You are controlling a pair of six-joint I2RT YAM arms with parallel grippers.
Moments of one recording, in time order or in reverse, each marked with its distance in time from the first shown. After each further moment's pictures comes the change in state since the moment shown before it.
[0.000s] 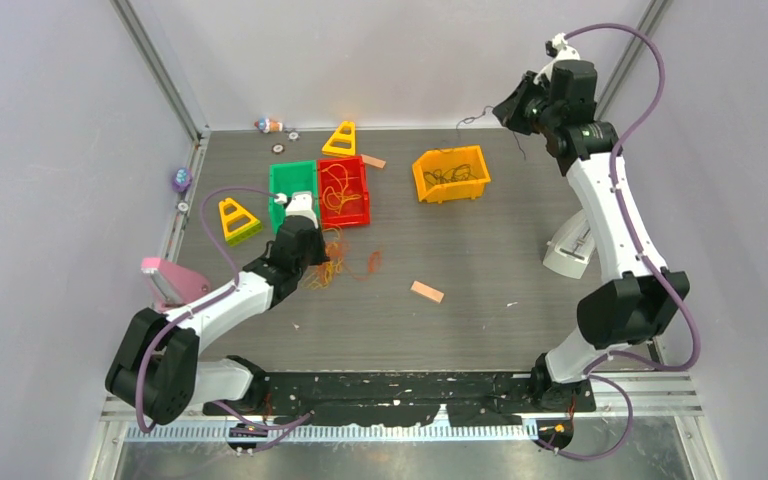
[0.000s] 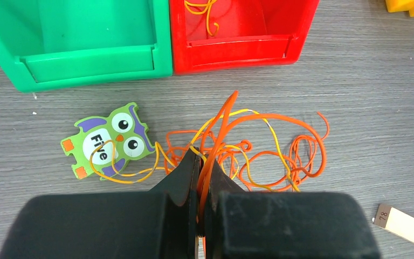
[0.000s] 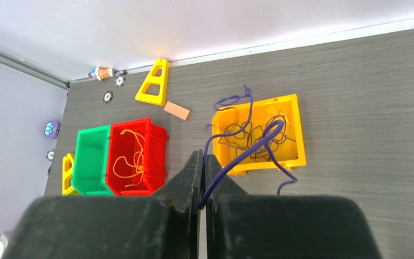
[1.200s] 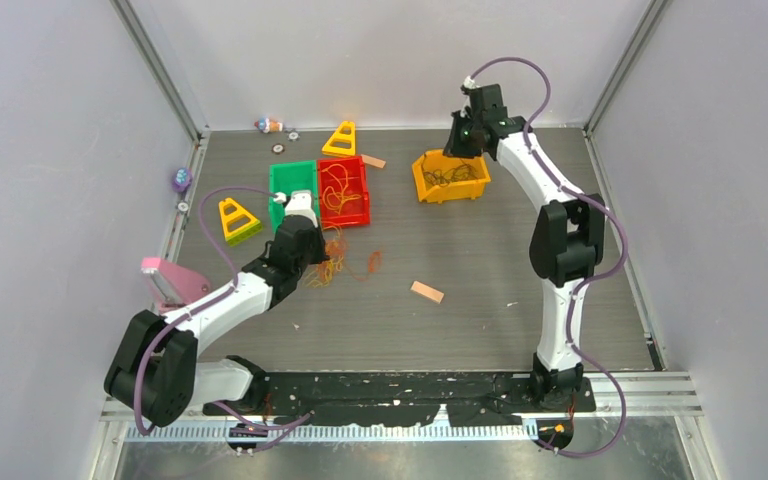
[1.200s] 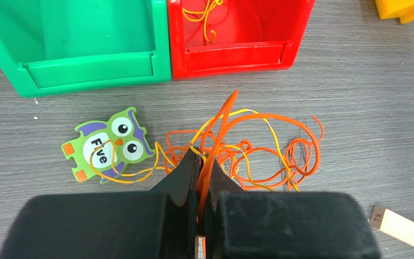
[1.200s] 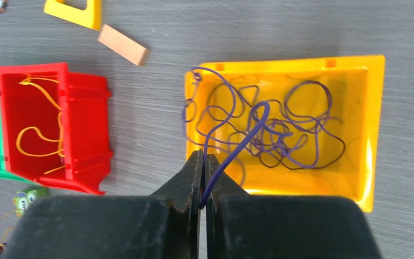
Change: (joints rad) left arm 0.000 -0.011 0.000 0.011 0.000 0.002; right arm 0.148 0.528 0.236 -0.074 0.032 -0.104
